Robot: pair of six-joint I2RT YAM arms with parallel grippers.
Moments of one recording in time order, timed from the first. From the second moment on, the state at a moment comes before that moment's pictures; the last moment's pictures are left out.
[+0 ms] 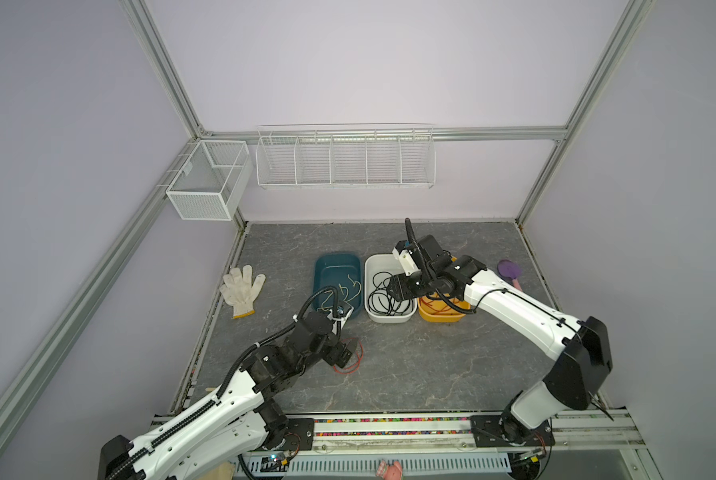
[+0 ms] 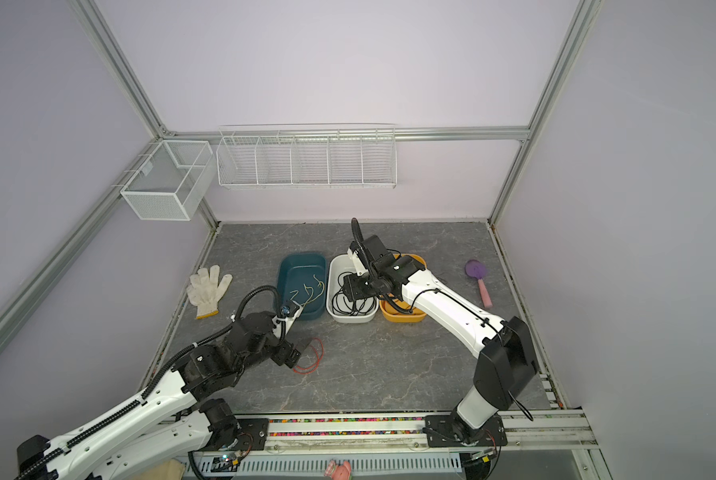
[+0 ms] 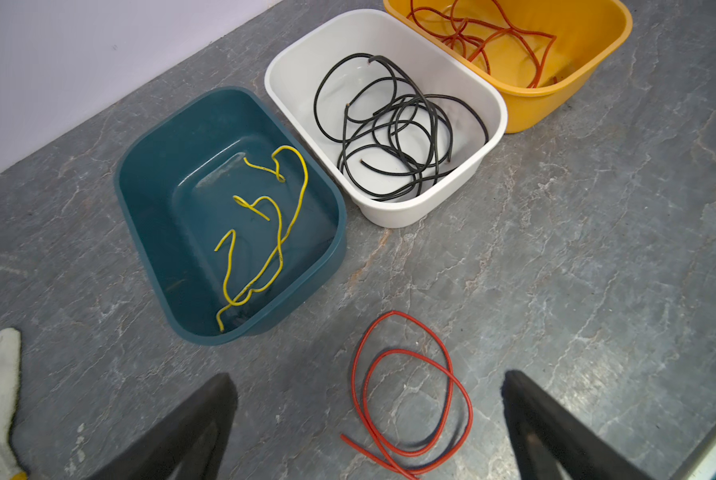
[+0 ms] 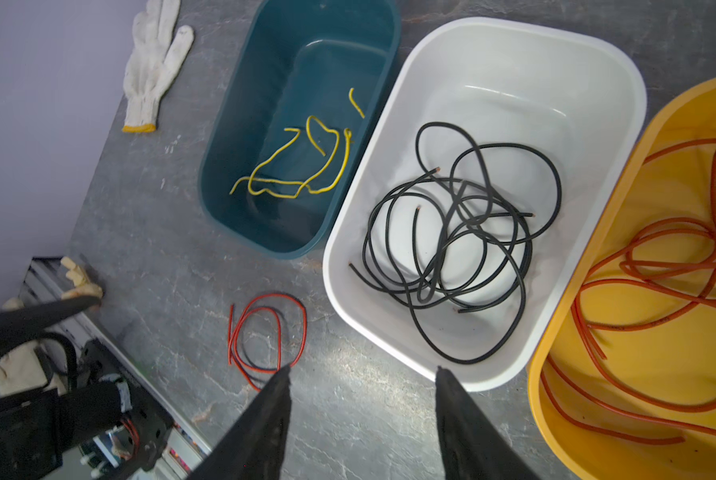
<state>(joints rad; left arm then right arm) -0.87 0.78 0.63 -0.52 -0.21 -0.01 0.73 1.58 1.40 -0.75 -0.14 0.38</state>
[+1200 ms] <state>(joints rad) -0.87 0.61 0.57 -0.52 -0.33 0.08 1.10 1.71 1.13 -0.52 -0.20 0.57</state>
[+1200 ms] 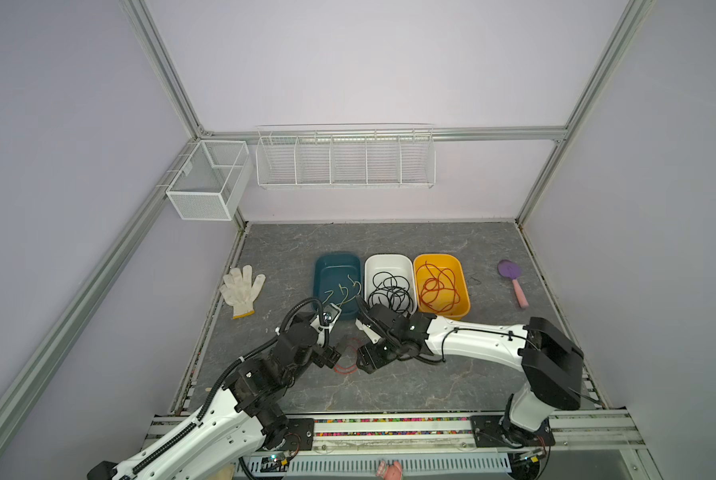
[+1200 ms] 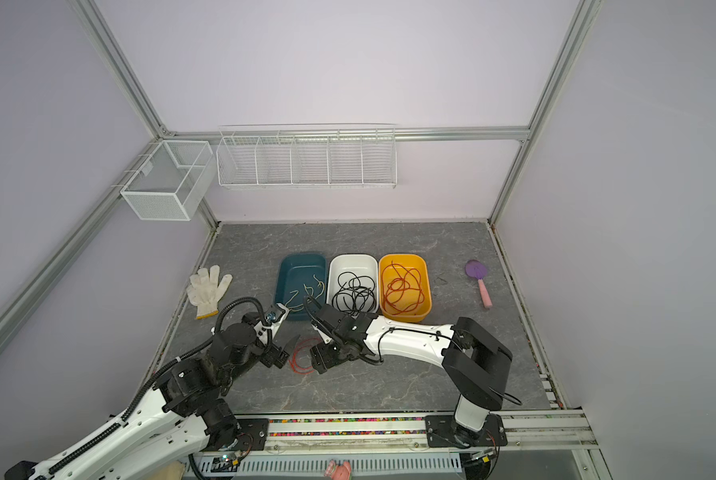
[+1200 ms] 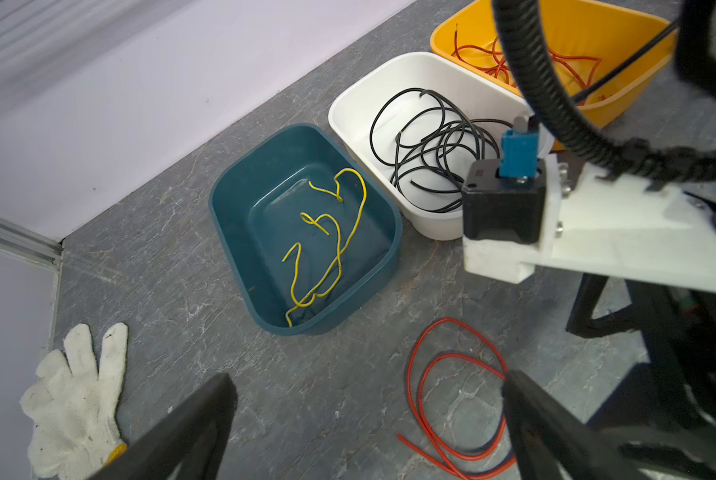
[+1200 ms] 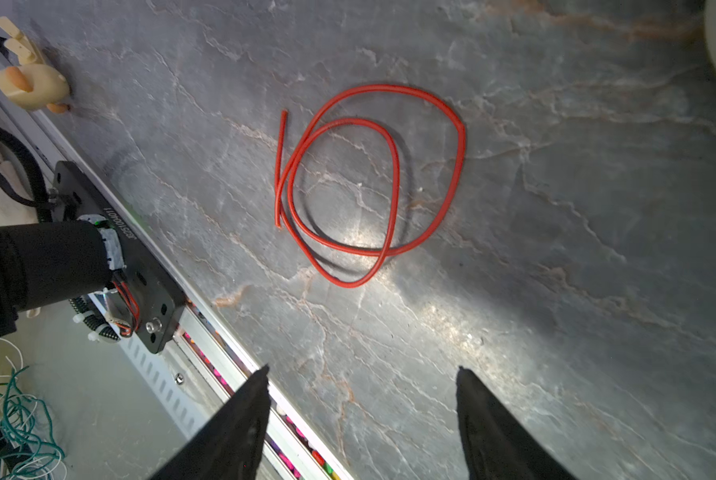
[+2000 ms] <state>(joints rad) -0.87 0.59 0.57 -0.52 -0.28 0.10 1.10 1.83 1.20 -0.50 -0.22 0.57</state>
